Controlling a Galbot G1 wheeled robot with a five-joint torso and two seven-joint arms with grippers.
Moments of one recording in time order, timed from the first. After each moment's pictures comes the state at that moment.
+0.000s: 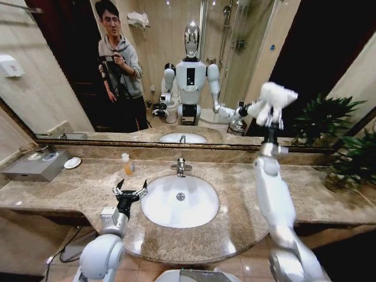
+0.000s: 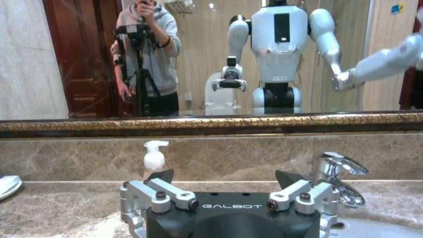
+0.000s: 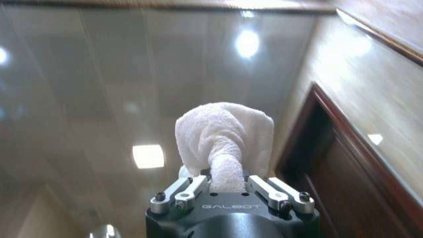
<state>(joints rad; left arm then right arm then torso) 1.68 -1.40 -0.62 -2.34 -0.15 0.32 -0.09 -0.43 1.37 0.57 1.34 0.28 0.53 0.01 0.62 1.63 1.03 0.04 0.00</state>
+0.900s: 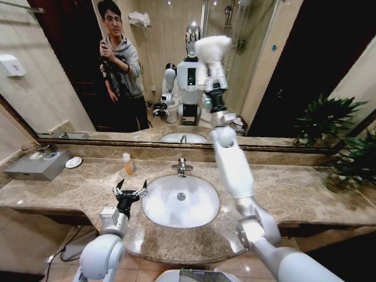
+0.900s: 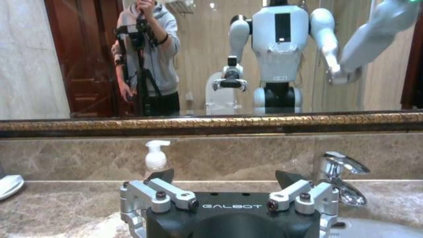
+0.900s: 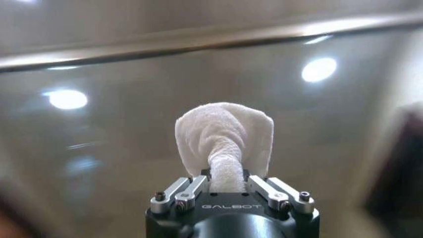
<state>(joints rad) 1.68 -1.40 -0.62 -2.34 -0.15 0.32 -0.09 -0.28 1.51 0.49 1.37 0.15 0.49 0.01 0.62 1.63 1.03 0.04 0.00</state>
